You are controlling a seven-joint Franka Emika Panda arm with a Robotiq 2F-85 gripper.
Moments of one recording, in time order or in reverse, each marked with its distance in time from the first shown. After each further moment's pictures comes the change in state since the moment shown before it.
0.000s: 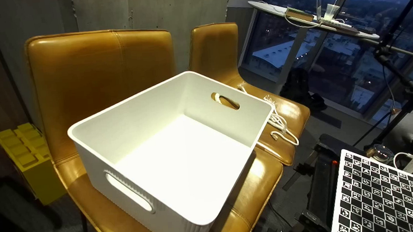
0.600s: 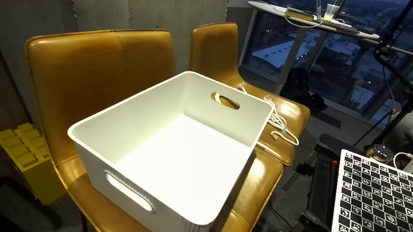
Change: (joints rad) arm 0.000 0.012 0.000 -0.001 0.000 0.008 0.008
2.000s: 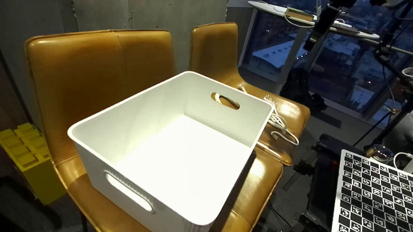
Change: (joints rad) arm -0.038 0.794 -0.297 0.331 0.255 0.408 -0.422
